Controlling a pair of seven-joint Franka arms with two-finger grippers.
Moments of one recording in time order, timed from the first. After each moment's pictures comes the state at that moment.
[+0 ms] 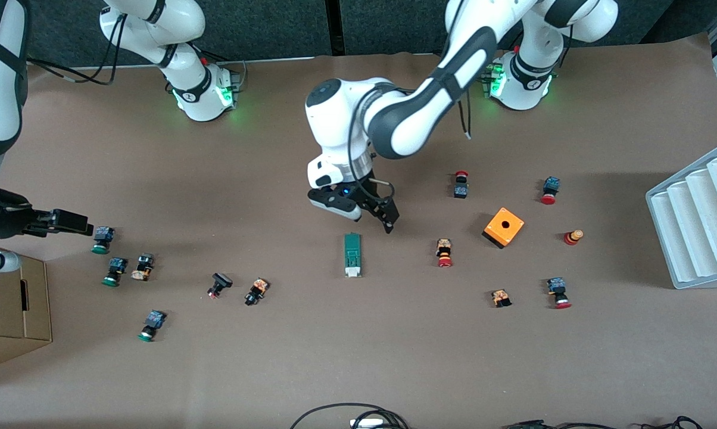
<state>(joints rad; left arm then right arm) -0.65 0.57 -0.28 -1.44 0.61 1.97 -0.54 0.00 0.24 -0.08 -1.41 0.04 1.53 -0.04</state>
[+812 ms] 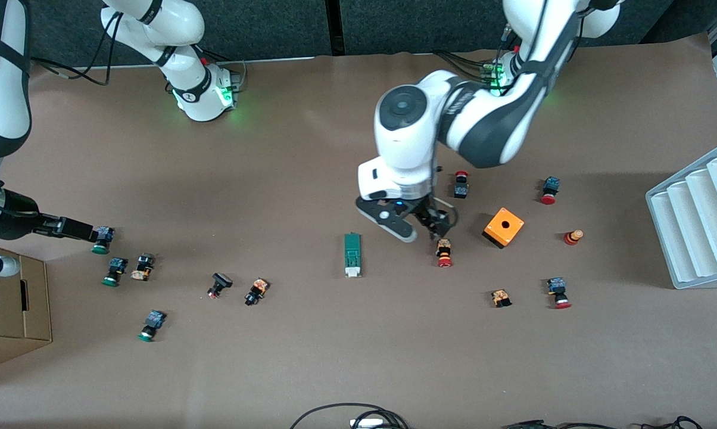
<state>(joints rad) -0.45 0.44 -0.27 -1.39 0.28 1.81 -0.10 -0.10 0.20 0.04 -1.48 0.03 1.60 0.12</state>
